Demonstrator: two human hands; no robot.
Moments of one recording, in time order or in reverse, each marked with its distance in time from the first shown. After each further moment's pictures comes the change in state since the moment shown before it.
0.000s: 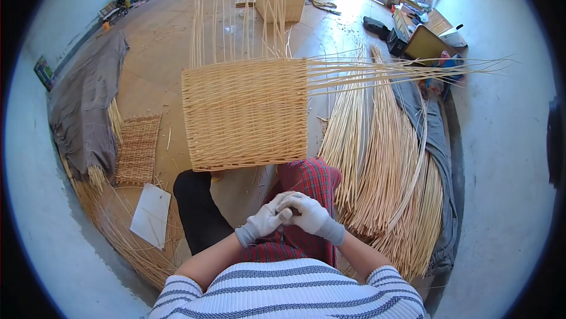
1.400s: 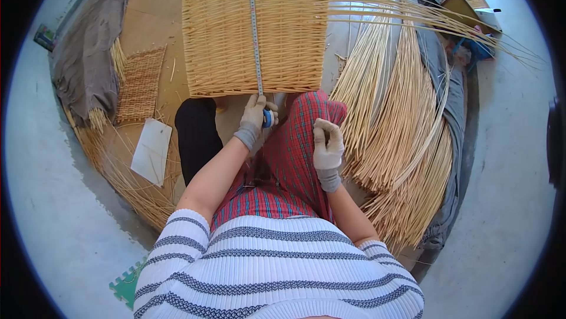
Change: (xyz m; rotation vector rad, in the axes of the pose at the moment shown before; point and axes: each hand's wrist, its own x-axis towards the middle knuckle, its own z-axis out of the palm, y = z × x) left_hand 0.074 -0.059 -0.073 -0.512 0.782 -0.134; right_hand -0.014 0.067 0.040 0.274 0.832 0.123
